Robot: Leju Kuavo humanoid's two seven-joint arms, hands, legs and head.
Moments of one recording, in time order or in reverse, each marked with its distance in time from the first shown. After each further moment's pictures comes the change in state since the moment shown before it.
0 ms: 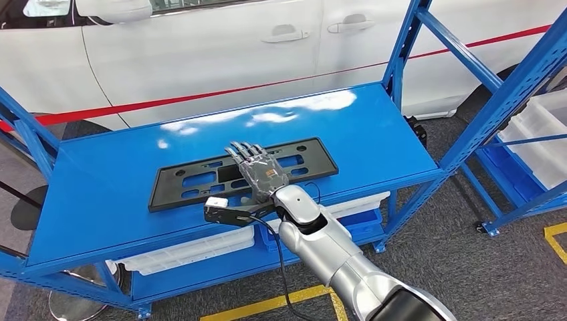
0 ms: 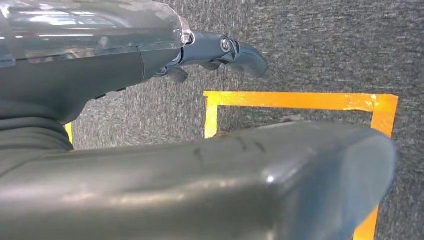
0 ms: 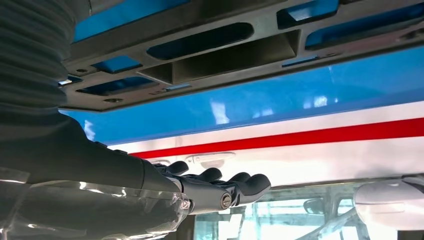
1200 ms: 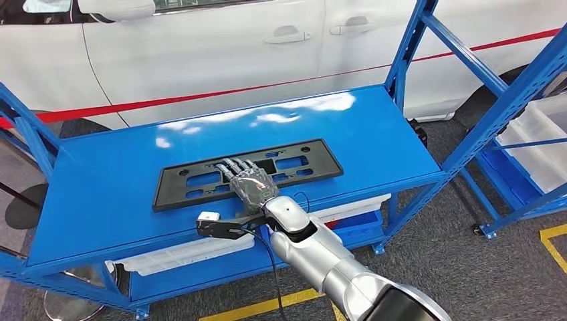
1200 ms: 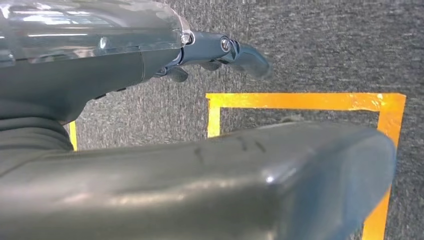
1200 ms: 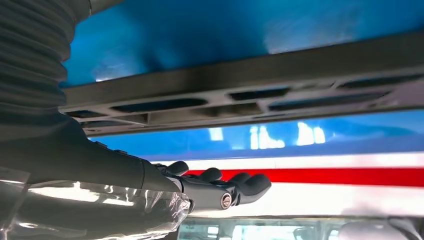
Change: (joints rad) left arm 0.002 -0.008 0.008 0.000 -0.029 0.020 0.011; right arm -0.025 0.034 0.083 0.136 -0.049 -0.017 0.026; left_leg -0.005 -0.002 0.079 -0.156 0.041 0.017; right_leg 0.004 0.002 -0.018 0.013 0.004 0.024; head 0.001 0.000
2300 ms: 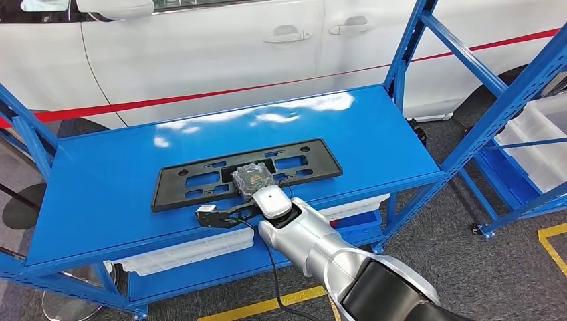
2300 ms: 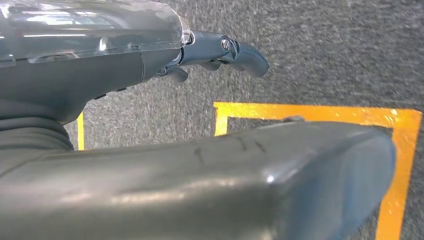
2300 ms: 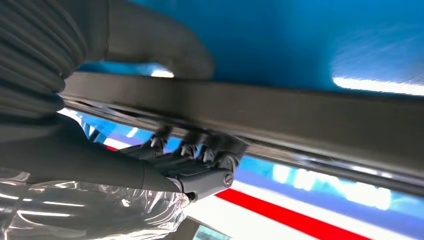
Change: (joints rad) left arm 0.007 0.005 0.021 0.000 -0.002 0.037 0.020; right arm -0.193 0.100 0.083 0.316 0.091 0.111 0.193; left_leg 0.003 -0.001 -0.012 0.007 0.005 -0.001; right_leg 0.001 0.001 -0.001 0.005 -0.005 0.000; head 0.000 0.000
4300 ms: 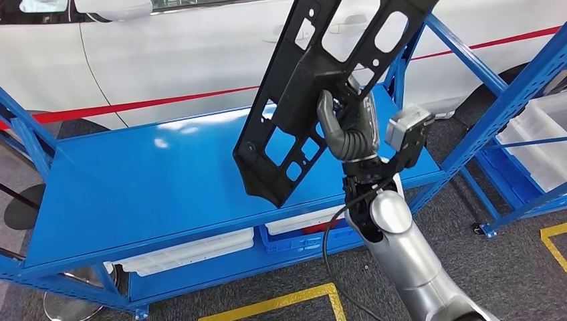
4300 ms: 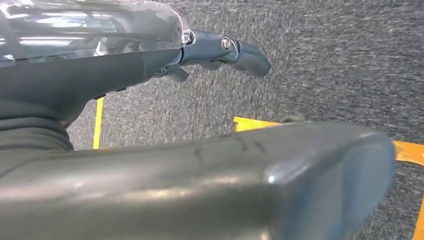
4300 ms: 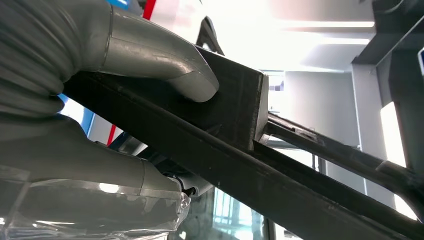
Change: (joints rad) left arm 0.036 -0.008 0.097 0.003 -0.032 0.073 0.008; right arm 0.367 -0.433 -0.276 -1.303 -1.438 -0.168 -0.426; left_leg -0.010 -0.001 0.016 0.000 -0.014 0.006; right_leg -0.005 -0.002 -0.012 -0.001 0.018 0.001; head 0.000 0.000
